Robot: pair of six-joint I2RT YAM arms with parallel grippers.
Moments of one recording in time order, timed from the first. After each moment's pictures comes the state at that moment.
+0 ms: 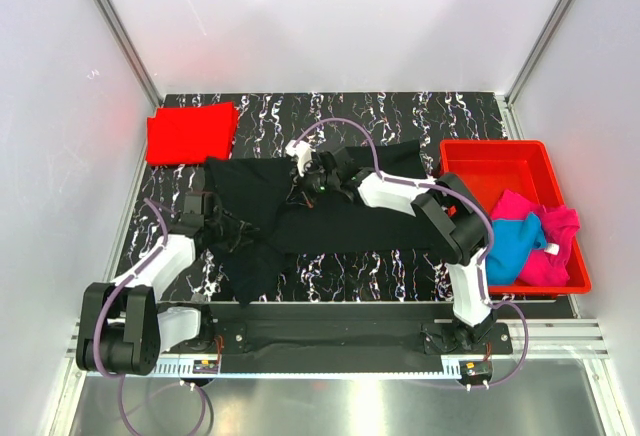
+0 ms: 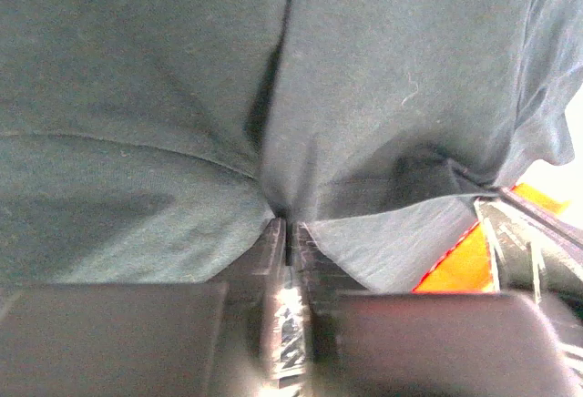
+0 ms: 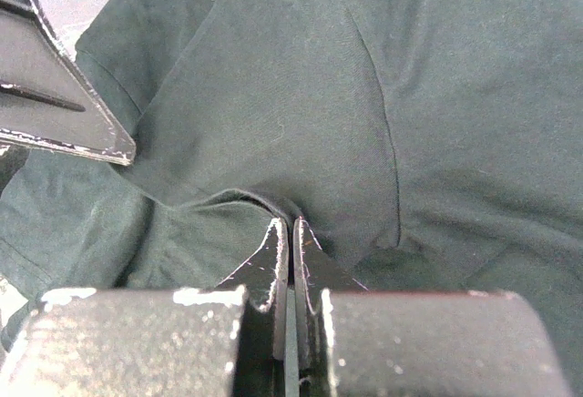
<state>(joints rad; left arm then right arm) -0.08 1.16 0.47 -0.28 0.25 -1.17 0.73 2.05 1.35 0.14 -0.51 -0.02</state>
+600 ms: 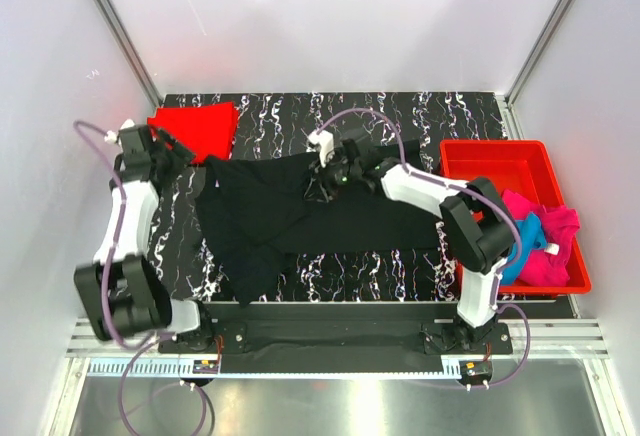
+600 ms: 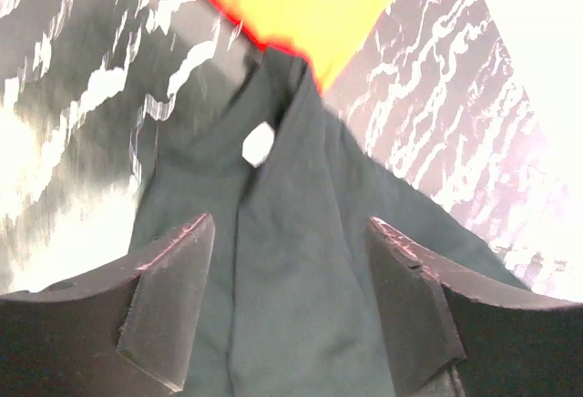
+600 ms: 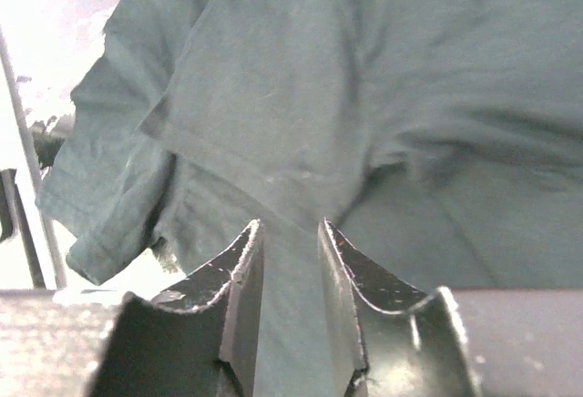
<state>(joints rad) 0.24 1.29 1.01 -0.41 0.07 -0.70 0.64 1.90 1.27 0.00 -0.58 -0.01</state>
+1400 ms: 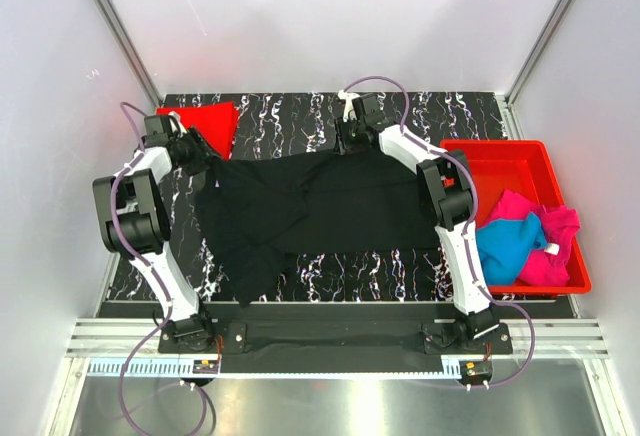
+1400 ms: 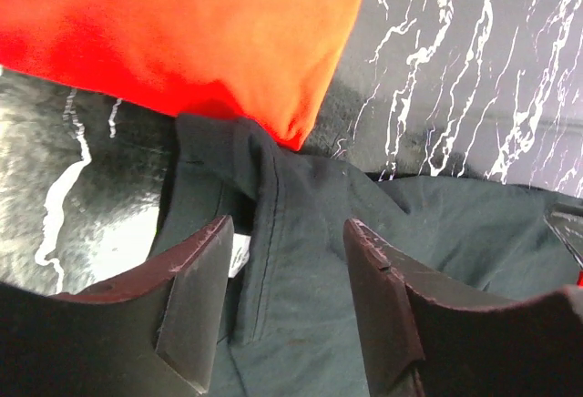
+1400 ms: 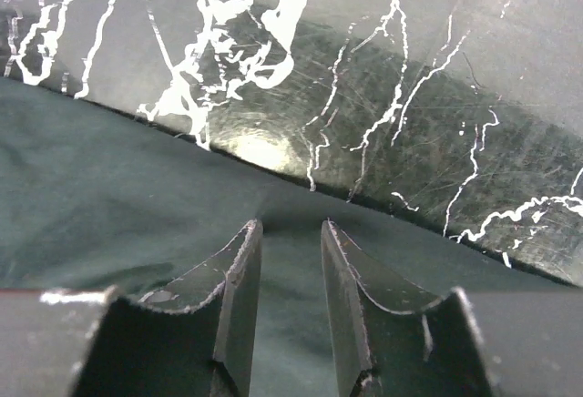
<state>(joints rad) 0.24 1.90 1.30 -0.25 0.39 -0.46 0.43 2.38 1.93 -0.31 -0.22 0.14</state>
